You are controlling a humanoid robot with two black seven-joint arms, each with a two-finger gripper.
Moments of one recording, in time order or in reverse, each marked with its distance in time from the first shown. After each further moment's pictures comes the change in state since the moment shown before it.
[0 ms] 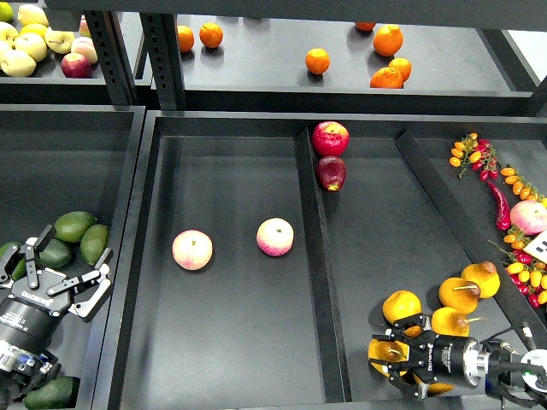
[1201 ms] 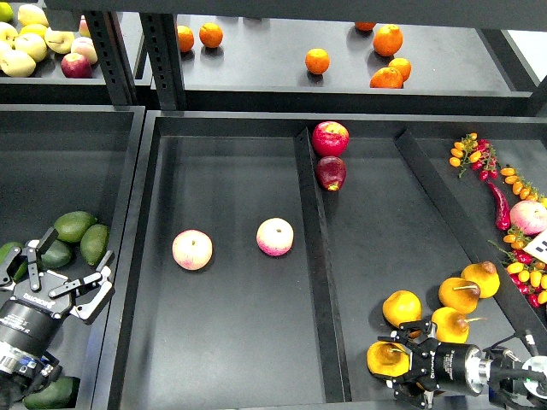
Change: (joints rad) left arm 0.002 0.000 0.016 0.017 0.002 0.000 0.000; right arm 0.005 0.001 0.030 0.027 0.000 -0.018 0.000
